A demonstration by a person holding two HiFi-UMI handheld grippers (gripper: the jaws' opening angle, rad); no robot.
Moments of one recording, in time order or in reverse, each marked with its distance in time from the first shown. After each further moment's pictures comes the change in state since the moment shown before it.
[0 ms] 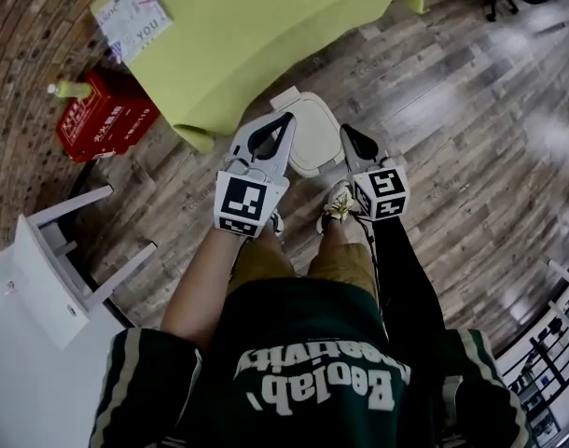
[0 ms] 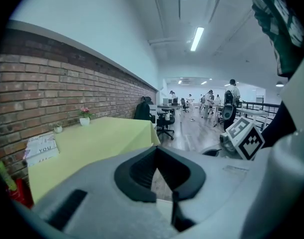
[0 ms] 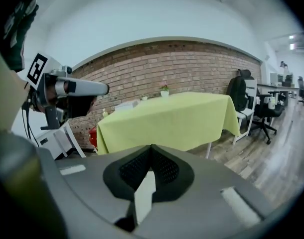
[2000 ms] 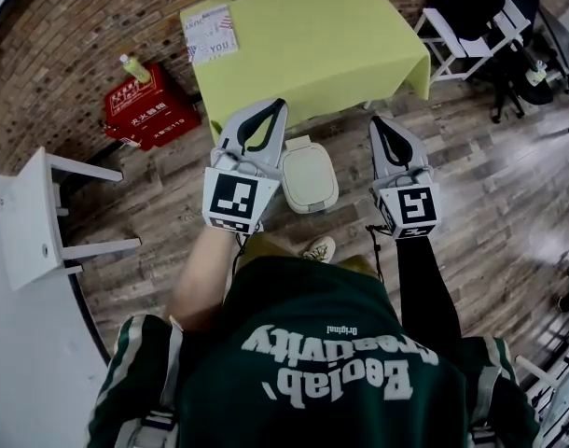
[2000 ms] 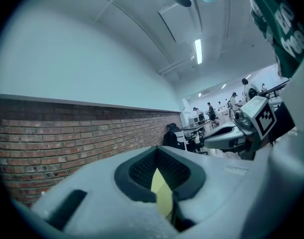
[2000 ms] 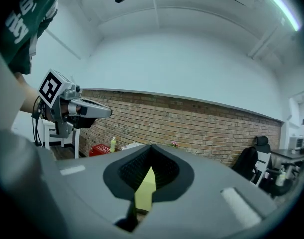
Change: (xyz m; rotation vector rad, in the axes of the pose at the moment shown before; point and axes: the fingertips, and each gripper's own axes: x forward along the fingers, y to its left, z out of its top) left arm -0.126 -0.033 0.186 0.151 -0.300 0.388; right arm -0.162 0.028 0.236 -0.416 -0.419 0.105
